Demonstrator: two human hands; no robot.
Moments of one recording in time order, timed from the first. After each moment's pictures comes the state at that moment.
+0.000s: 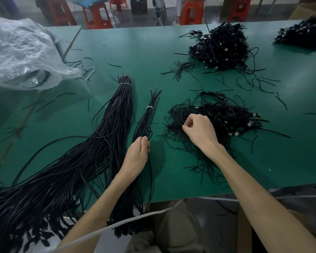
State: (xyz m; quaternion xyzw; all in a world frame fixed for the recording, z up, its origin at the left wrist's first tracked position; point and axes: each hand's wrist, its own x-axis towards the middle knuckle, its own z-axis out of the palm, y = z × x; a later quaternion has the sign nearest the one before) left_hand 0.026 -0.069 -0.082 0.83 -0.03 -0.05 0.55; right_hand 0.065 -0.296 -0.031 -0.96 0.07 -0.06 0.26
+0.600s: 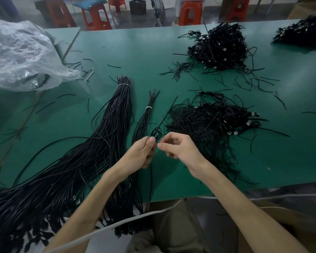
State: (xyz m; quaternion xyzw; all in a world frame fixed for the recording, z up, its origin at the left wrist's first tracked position) left_hand 0.017 -0.070 -0.029 0.76 -0.08 -0.22 0.60; right_hand 0.002 -0.250 -0.026 -0.72 0.01 0.11 0.69
